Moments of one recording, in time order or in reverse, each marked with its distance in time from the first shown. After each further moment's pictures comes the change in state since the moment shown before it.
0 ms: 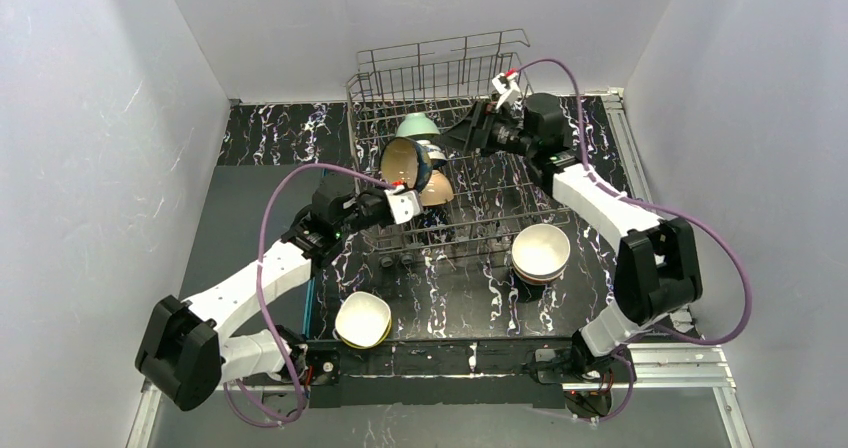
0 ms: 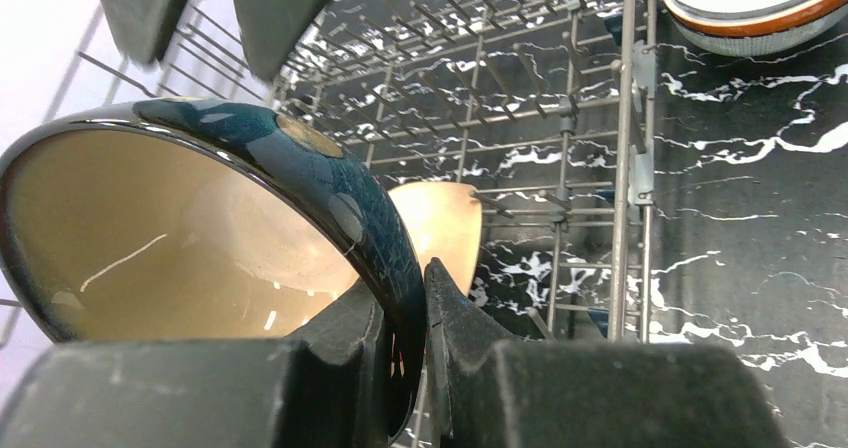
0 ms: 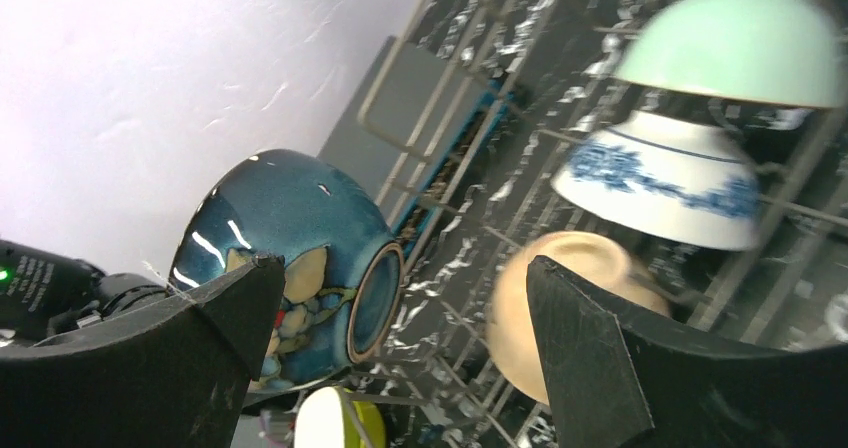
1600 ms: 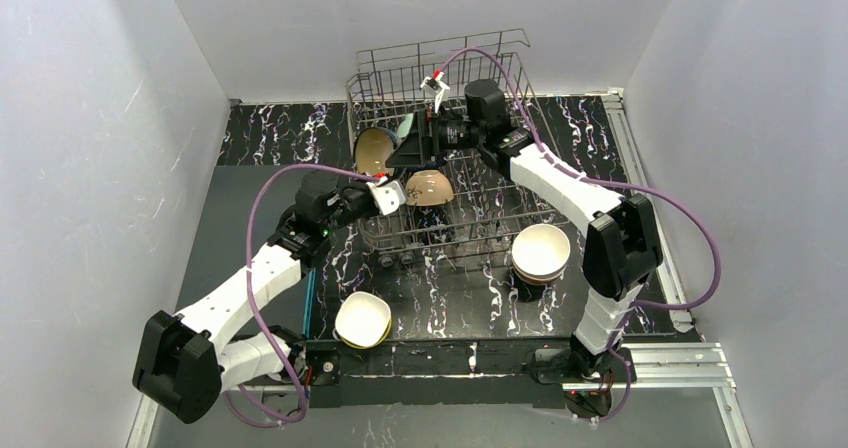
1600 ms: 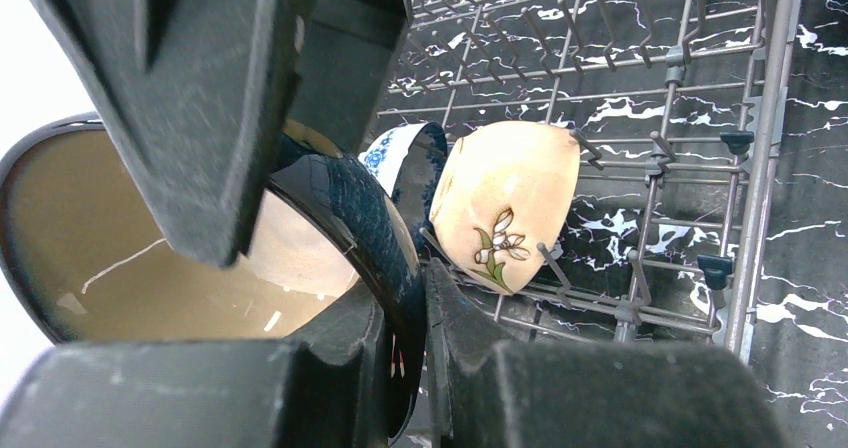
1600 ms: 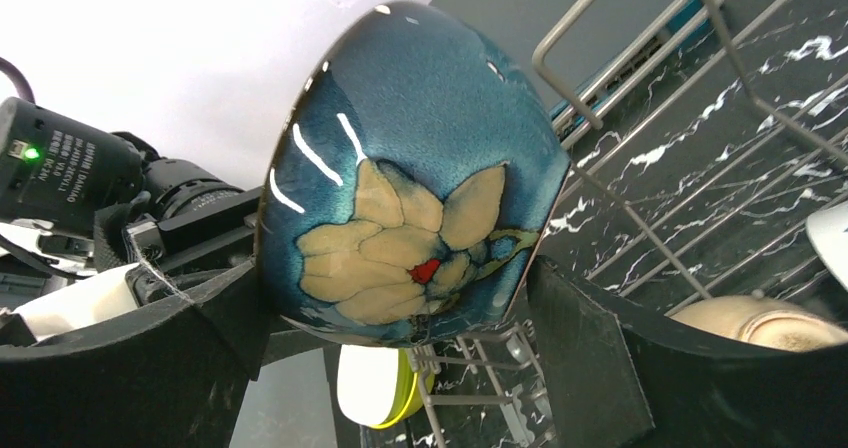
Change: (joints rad) left arm 0.093 -0.077 -0.028 0.001 -0.063 0.040; right arm 0.218 0.218 0.327 -0.208 -0.193 -0.109
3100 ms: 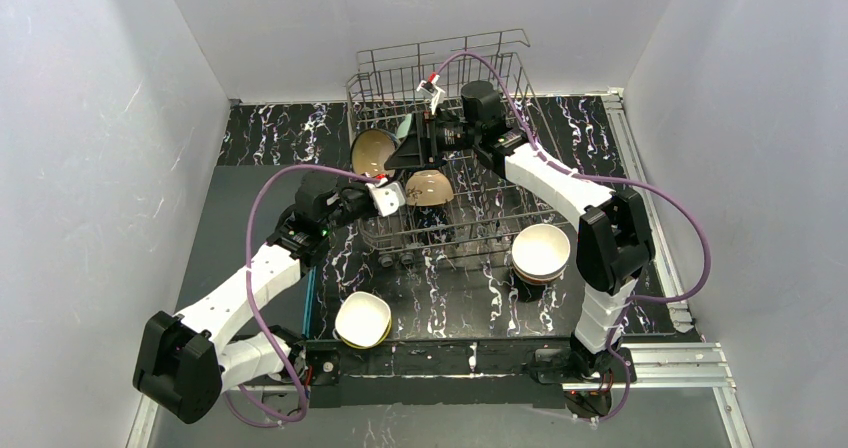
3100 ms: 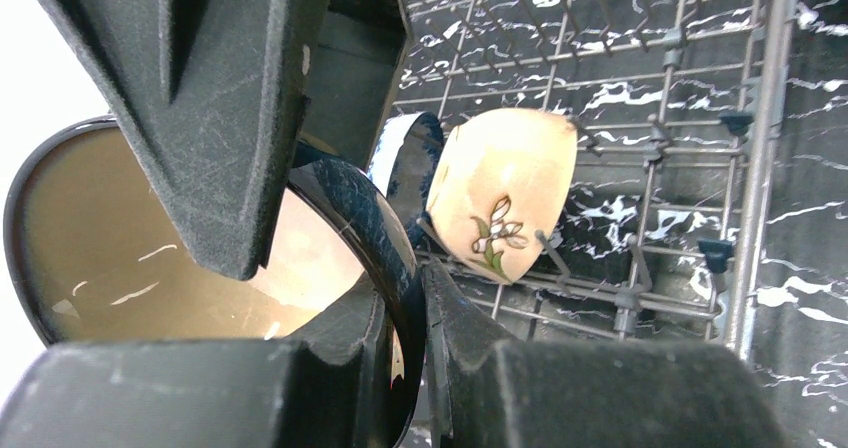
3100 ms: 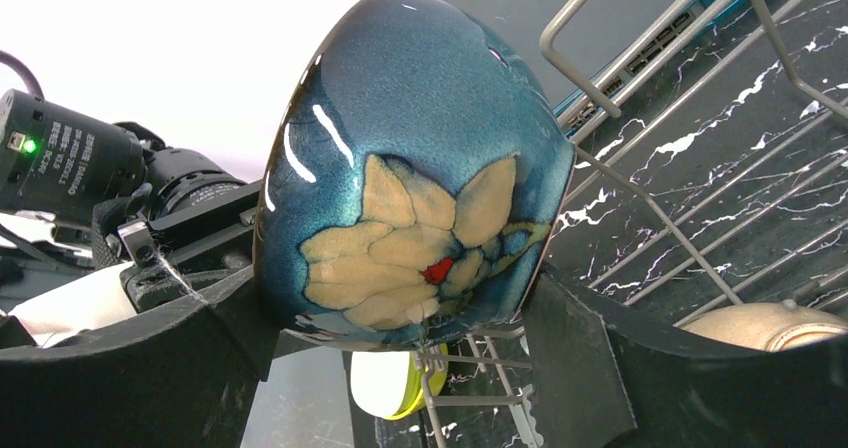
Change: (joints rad) left arm 0.007 0.000 0.000 -0.023 0.011 0.032; right arm 0.010 0.052 0.019 0.010 -0.055 0.034
